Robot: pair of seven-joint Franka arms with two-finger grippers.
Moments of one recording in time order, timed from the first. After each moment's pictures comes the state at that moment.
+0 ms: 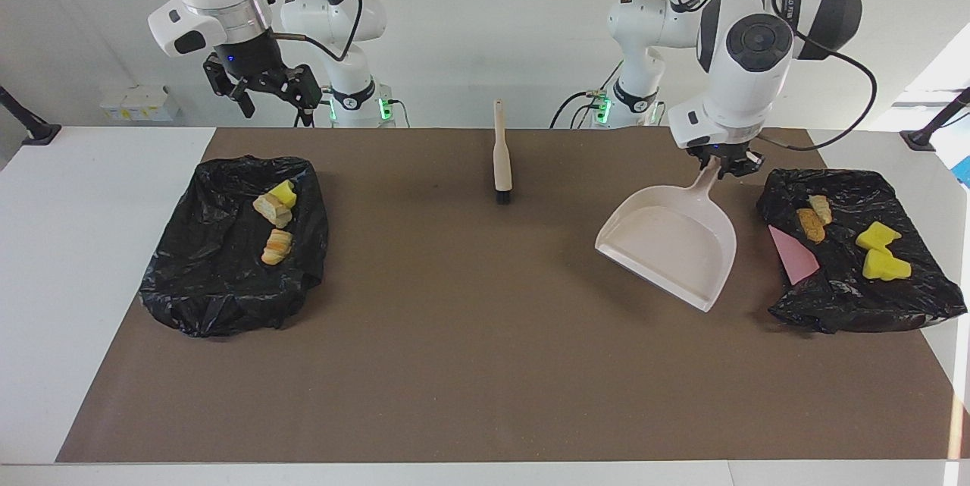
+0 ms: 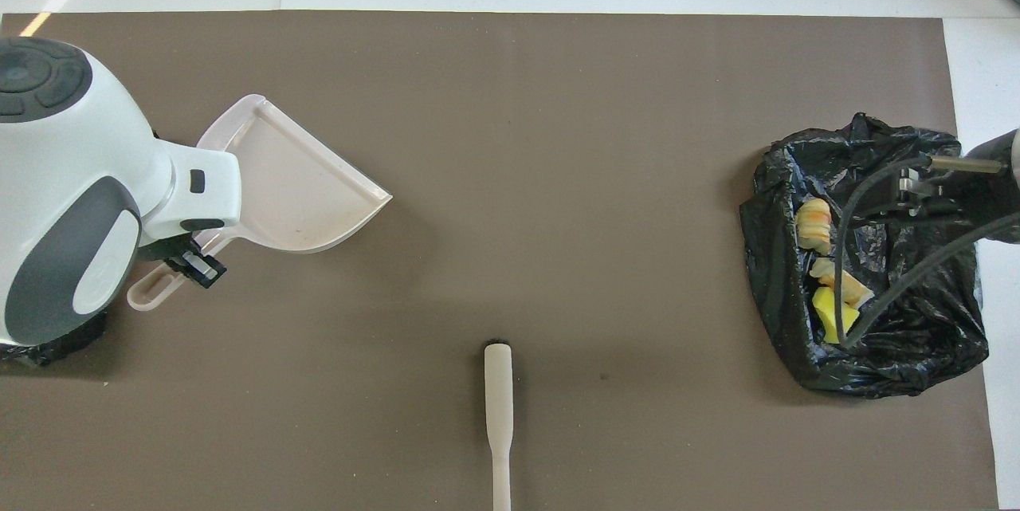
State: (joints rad) left arm -0.26 0.04 -0.02 -1.75 0.12 1.53 0.37; right arm 0.02 -0.01 0.08 -1.48 -0.03 1.41 0.27
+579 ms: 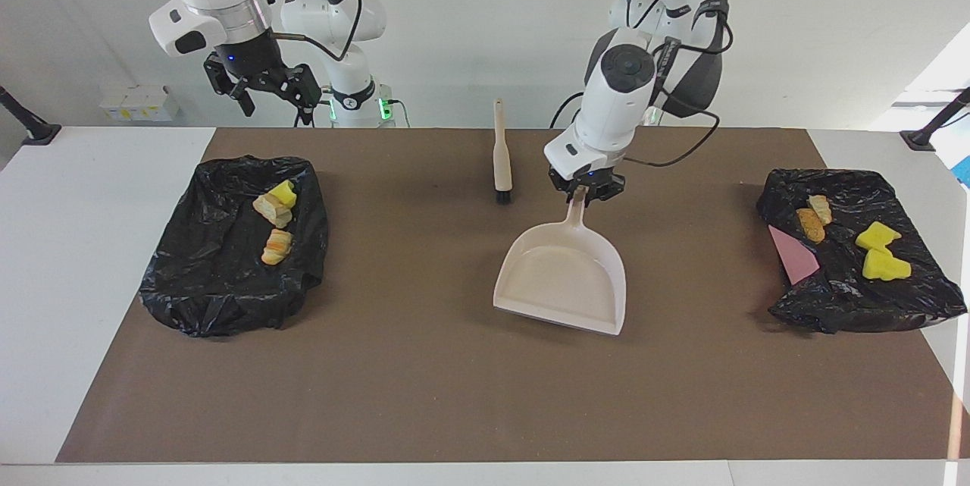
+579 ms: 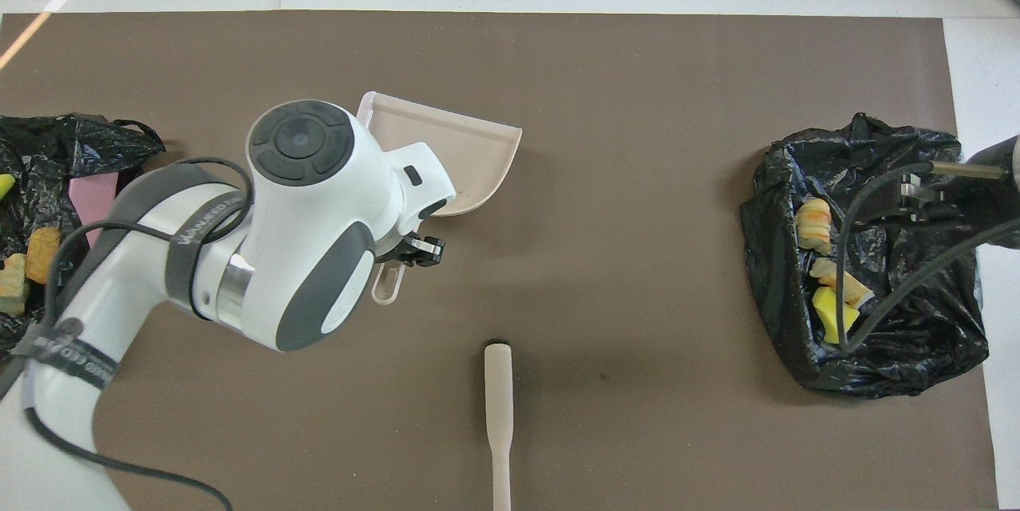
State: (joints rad) left arm -0.52 0.21 -0.03 -1.76 -0.07 1.89 -0.21; right arm 0.02 -0.02 0.08 -1.49 -0.03 1.41 0.27
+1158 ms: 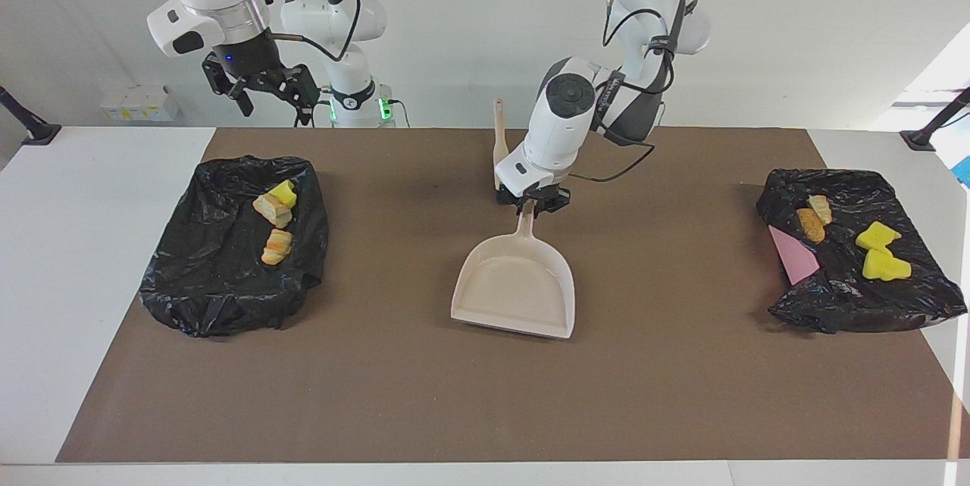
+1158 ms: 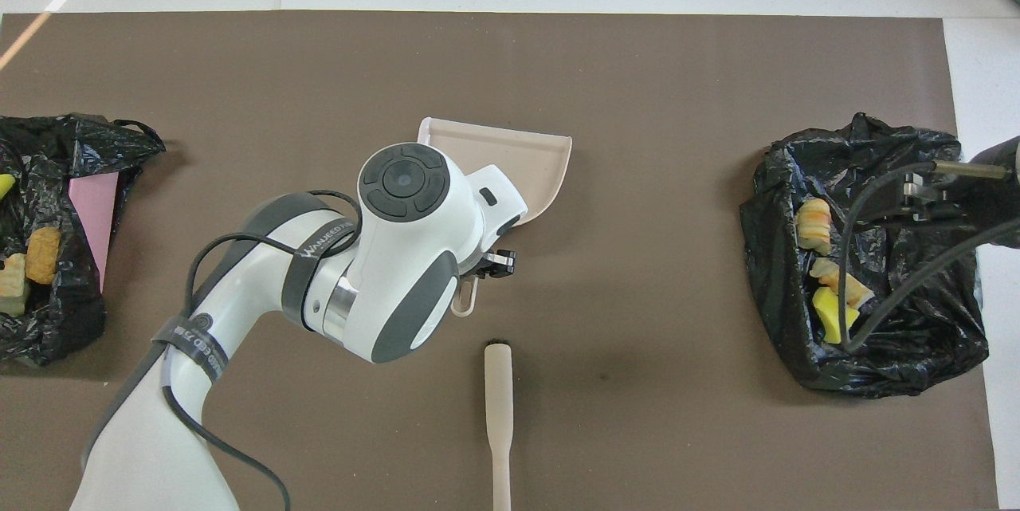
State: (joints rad) left arm -0.62 0.28 -0.03 -1.78 -0.16 2.03 -0.34; right arm 0.01 -0.02 0.07 -1.49 -0.03 1.41 0.27
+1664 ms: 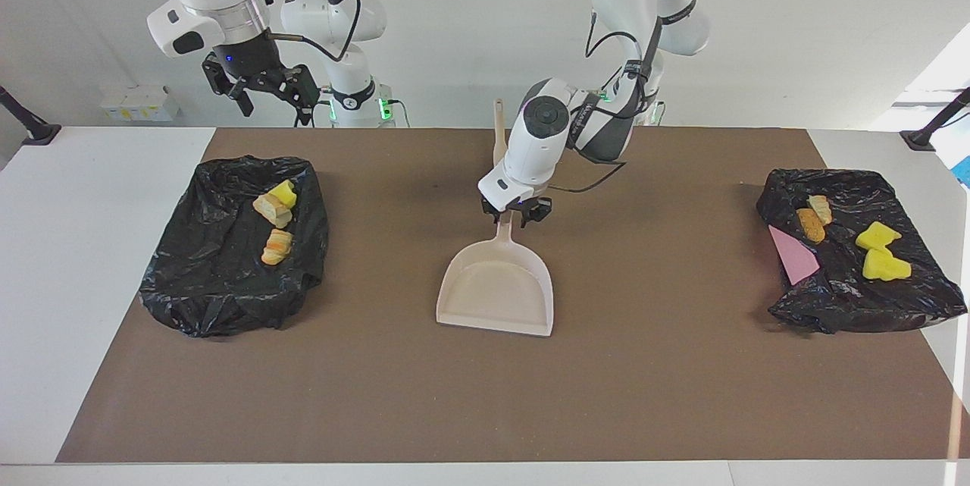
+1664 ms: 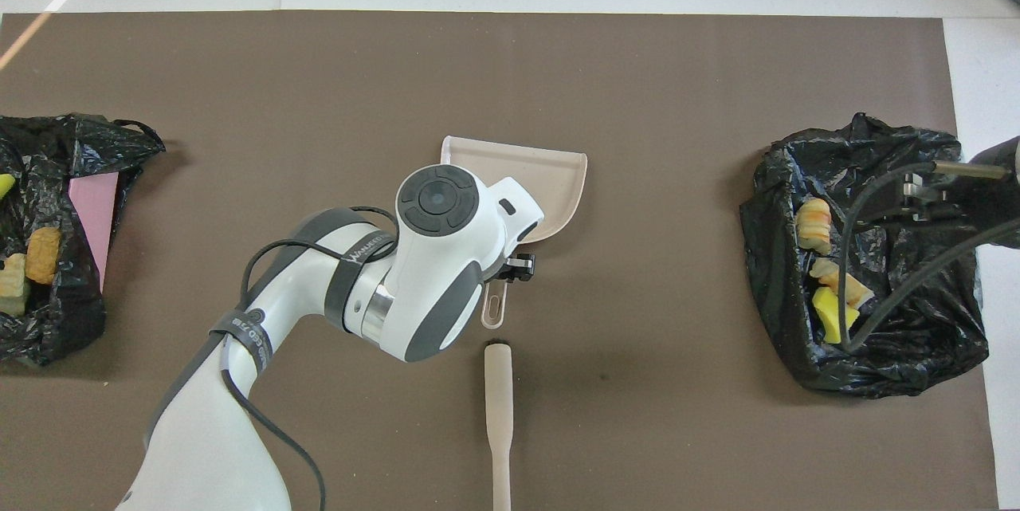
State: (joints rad) left arm -0.65 0.34 0.00 -1.79 -0.18 2.11 -0.40; right arm 0.01 -0.02 0.07 -1.49 -0.03 1.41 0.27
